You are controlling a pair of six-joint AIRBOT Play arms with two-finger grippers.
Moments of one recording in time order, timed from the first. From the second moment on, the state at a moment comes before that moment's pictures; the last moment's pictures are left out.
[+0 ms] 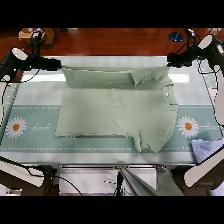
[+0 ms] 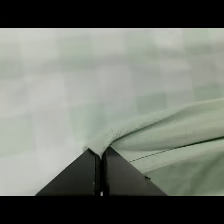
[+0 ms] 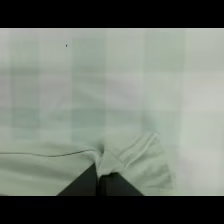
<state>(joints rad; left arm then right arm) 0.12 -1.76 1.56 1.03 -0.81 -1.06 -0.13 -1.93 1.92 -1.27 1.14 1.45</state>
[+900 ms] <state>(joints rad) 0.14 -1.86 1.69 1.20 -1.44 -1.31 -0.13 -1.81 1.67 -1.38 1.58 1.53</state>
